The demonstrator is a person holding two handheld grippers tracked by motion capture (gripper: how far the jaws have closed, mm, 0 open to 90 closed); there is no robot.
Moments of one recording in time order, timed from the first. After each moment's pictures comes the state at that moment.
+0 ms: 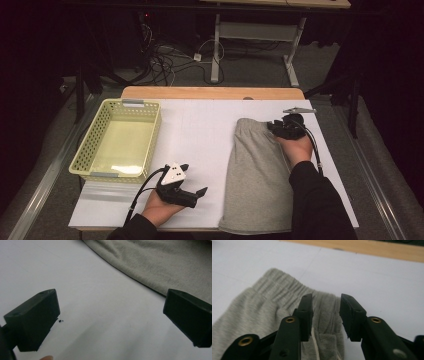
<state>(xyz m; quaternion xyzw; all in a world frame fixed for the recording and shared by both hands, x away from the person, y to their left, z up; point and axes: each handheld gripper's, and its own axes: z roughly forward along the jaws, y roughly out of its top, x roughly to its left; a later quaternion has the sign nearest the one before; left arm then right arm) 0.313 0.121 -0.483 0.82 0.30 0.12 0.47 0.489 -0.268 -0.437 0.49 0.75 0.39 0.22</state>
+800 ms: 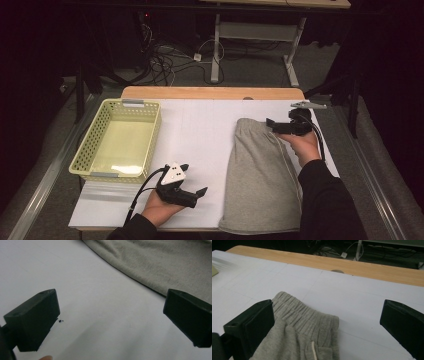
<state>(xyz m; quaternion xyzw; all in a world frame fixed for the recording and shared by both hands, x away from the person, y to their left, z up) 0.313 0.122 -0.483 0.82 0.30 0.12 0.47 0.487 -0.277 -0.414 0.48 0.73 0.43 0.23</state>
